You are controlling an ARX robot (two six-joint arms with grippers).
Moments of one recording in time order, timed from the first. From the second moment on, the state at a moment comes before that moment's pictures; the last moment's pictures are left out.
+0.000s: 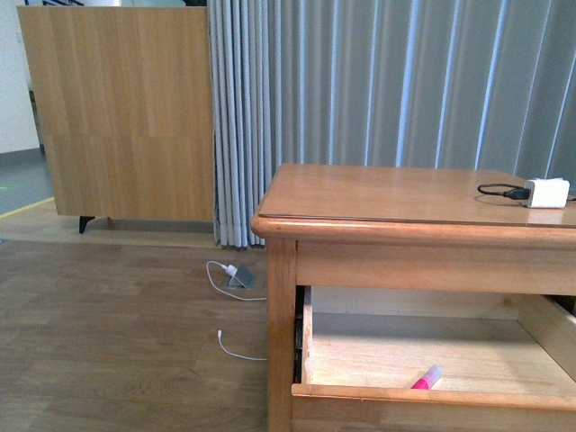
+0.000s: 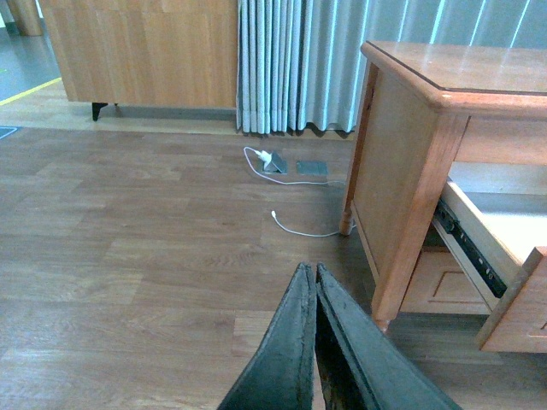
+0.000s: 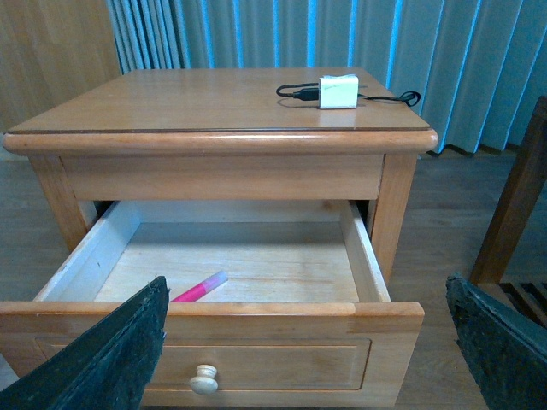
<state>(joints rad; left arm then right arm) 0.00 0.00 0.02 0.00 0.00 0.00 0.00 0.34 0.11 0.22 0.00 0.00</state>
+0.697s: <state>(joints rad) 0.00 0.00 0.02 0.00 0.00 0.00 -0.01 0.48 0.17 -0.12 -0.06 0.05</state>
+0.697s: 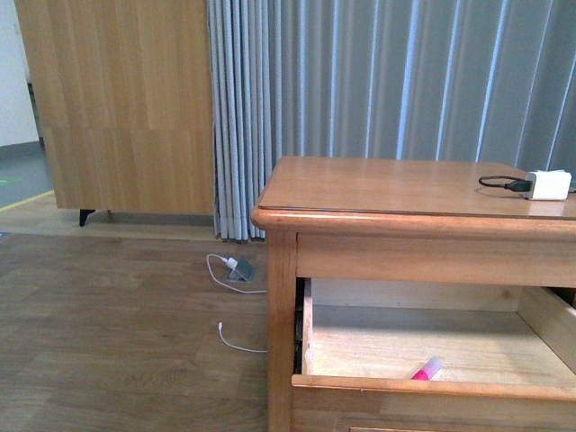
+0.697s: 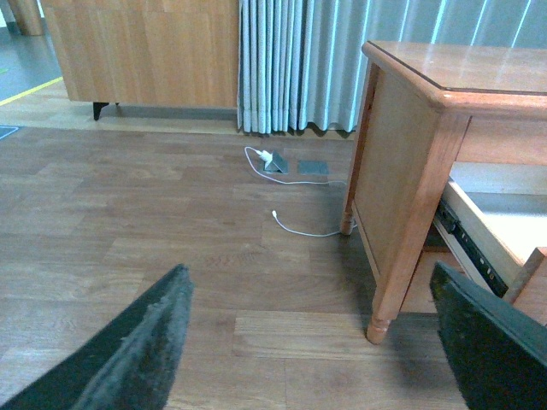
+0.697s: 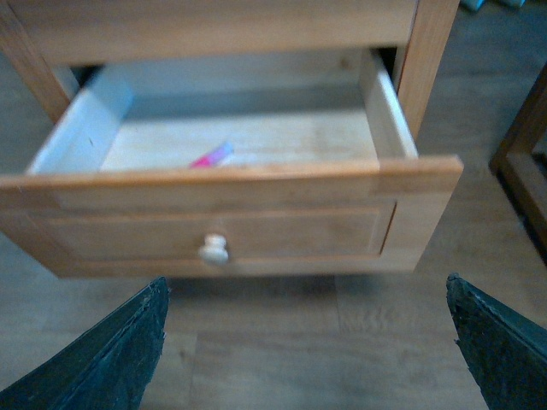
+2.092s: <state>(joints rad) 0.00 0.00 0.02 0.00 0.00 0.00 0.14 1.83 0.79 0.42 0.12 0.20</state>
